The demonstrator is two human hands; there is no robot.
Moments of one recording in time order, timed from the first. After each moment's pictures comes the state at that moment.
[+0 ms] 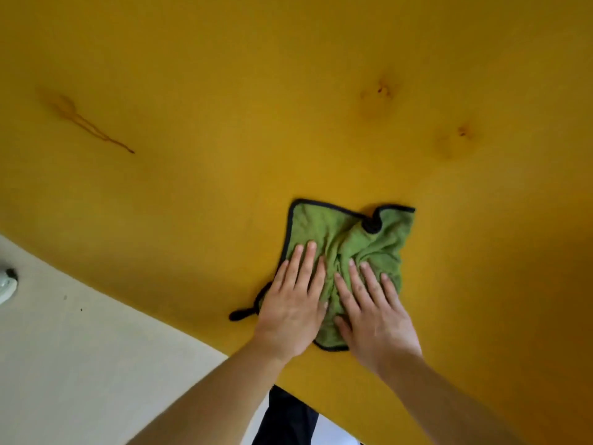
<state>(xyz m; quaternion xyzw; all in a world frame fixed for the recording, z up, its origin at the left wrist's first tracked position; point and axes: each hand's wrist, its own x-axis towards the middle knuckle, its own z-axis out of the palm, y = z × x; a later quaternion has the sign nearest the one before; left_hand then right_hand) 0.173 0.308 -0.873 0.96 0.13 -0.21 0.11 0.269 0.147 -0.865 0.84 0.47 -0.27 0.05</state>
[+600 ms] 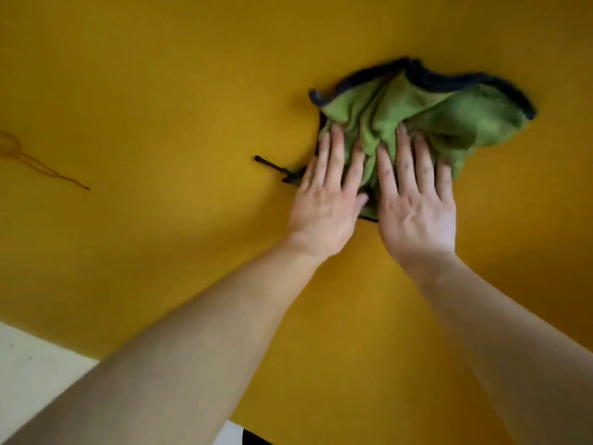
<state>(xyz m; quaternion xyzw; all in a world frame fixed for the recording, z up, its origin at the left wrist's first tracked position) 0.394 0.337 -0.844 0.99 0.11 0.00 0.10 0.465 0.202 -0.818 0.92 0.38 0.00 0.03</state>
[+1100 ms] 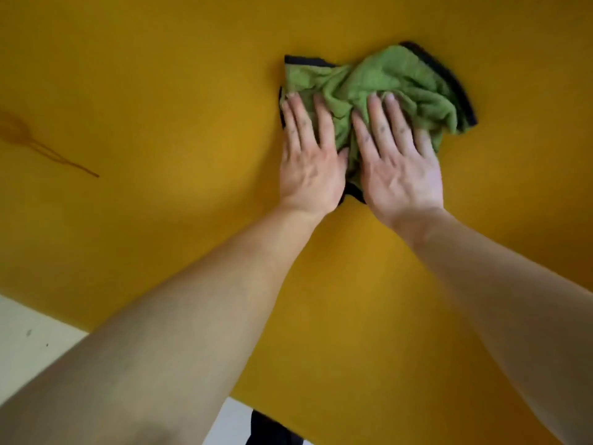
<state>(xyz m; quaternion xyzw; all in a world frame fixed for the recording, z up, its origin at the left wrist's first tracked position) 0.414 0.362 -0.835 0.96 0.26 -0.04 0.10 0.483 0.231 -0.819 0.90 0.43 0.00 0.05</state>
